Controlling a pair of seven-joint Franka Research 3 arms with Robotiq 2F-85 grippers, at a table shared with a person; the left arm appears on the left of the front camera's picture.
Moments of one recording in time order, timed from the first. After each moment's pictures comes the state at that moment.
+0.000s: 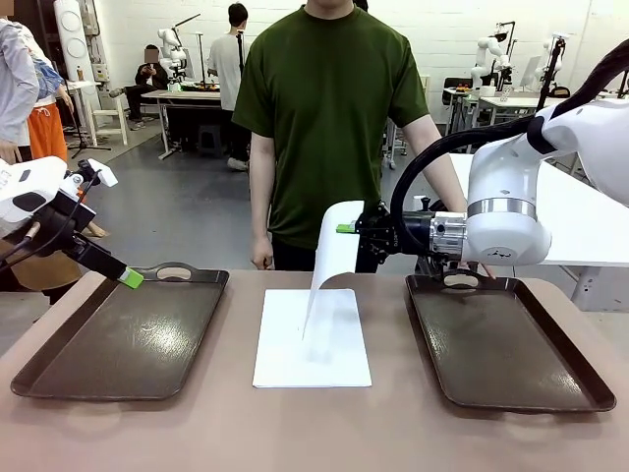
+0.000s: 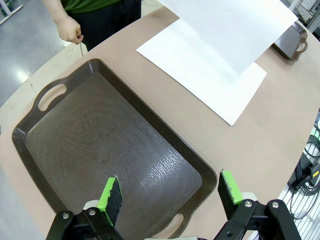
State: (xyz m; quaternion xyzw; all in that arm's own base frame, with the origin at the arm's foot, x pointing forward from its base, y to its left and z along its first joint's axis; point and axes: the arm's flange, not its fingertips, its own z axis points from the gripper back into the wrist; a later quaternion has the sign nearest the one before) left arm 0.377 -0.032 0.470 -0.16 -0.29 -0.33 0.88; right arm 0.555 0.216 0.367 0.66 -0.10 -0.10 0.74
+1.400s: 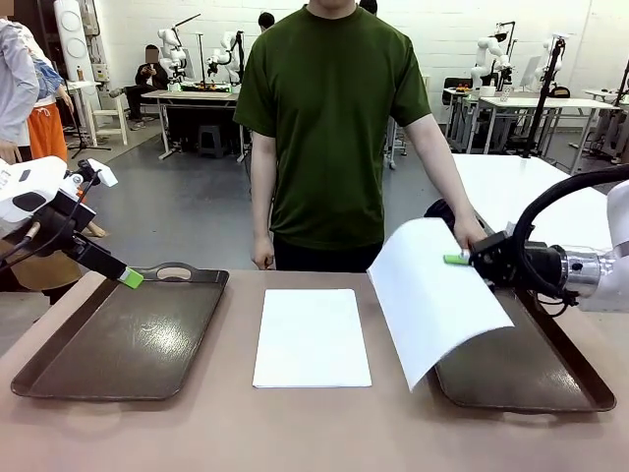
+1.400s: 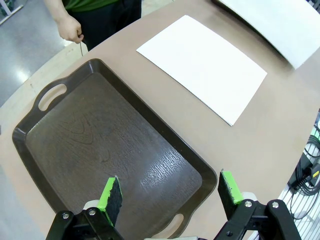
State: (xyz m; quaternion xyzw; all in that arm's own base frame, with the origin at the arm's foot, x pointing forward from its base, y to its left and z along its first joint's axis) left arm 0.377 -0.032 0.470 -0.16 -0.29 -0.33 0.88; right arm 0.498 0.022 0.336 0.70 -0.04 0.02 0.71
